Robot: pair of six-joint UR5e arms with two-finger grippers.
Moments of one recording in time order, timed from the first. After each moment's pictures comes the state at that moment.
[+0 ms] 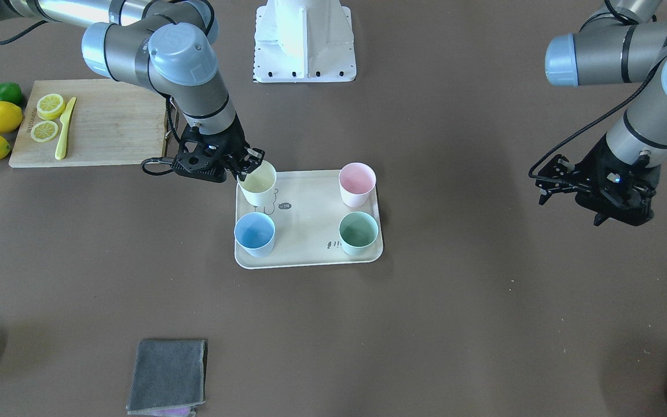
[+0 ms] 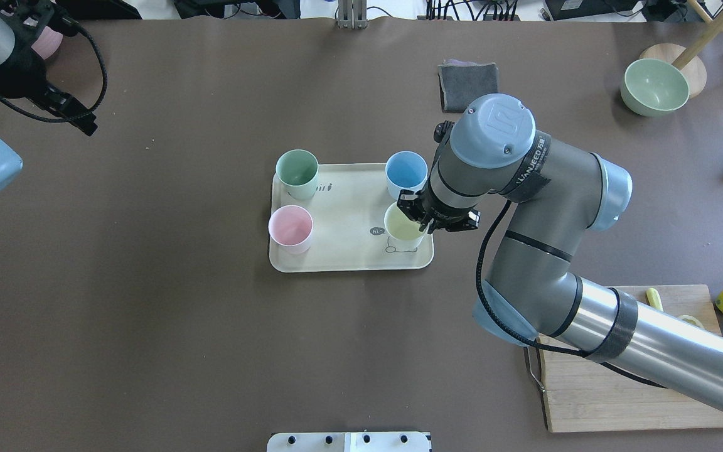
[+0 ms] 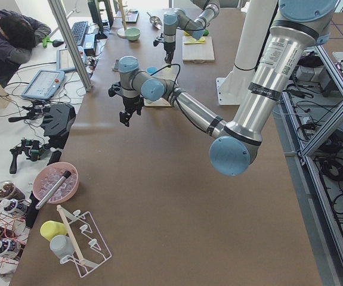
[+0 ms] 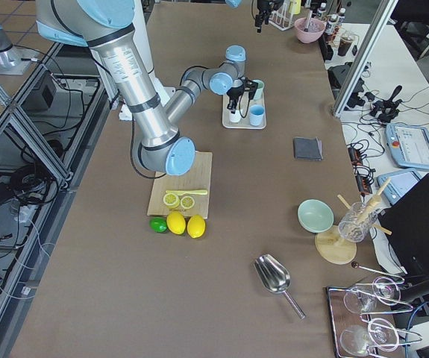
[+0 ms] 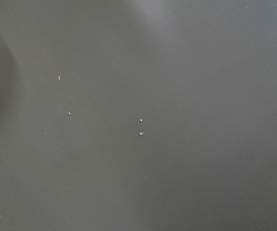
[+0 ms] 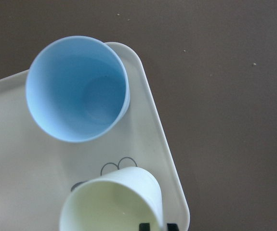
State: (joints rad) left arm -1.09 -1.96 -1.76 -1.52 -2.16 -0.18; right arm 0.60 -0.98 1.74 -1.55 1.96 1.44
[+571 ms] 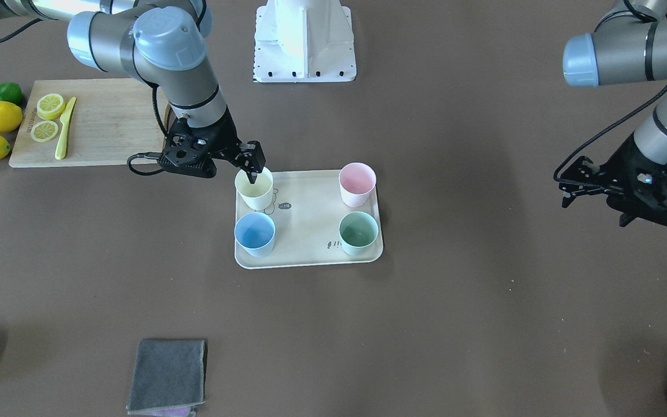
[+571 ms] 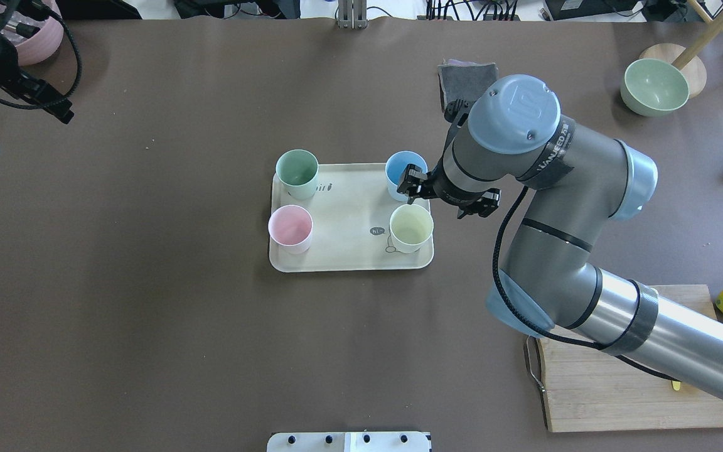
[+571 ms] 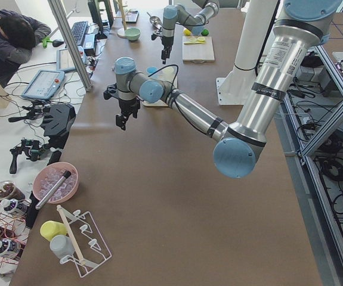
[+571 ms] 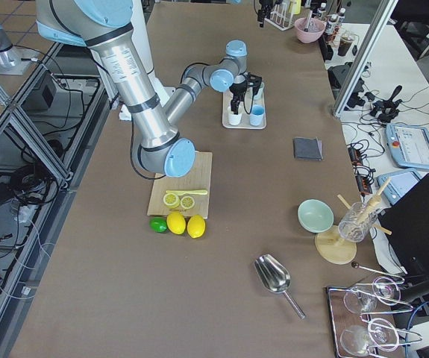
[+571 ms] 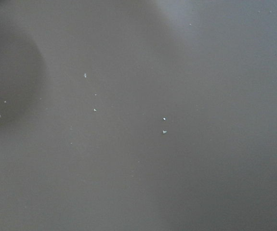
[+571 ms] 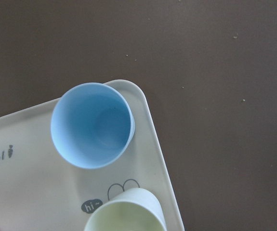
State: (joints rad) left arm -1.17 -1.92 -1.76 -1.52 -2.17 -0.16; right arm 0.67 -1.01 1.81 -1.57 1.95 1.39
